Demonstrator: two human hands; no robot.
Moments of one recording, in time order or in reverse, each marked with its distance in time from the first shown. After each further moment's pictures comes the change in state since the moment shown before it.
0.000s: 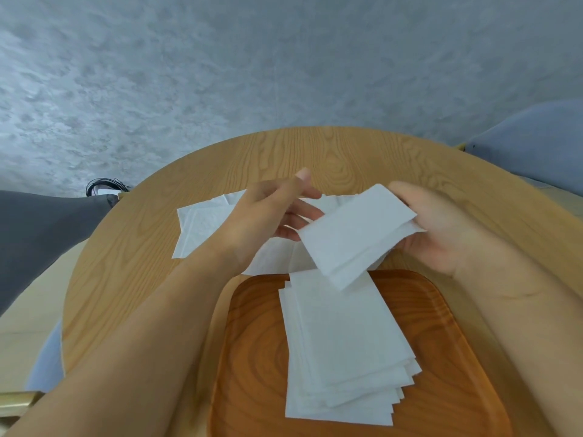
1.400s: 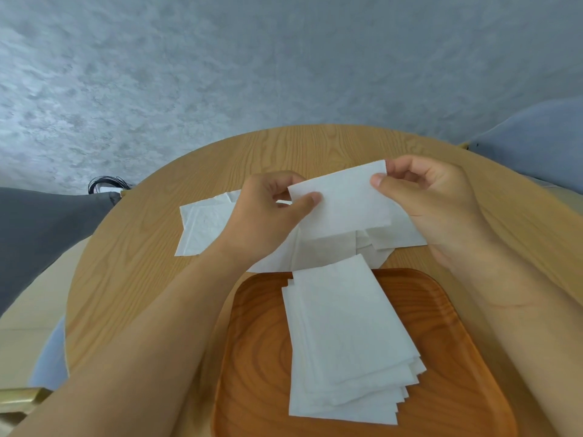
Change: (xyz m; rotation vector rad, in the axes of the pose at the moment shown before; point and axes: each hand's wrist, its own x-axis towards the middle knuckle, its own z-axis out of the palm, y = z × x) left_hand 0.008 -0.015 0.001 0.208 0.205 0.287; right_hand 0.005 0.007 0.000 -0.252 0.377 -0.438
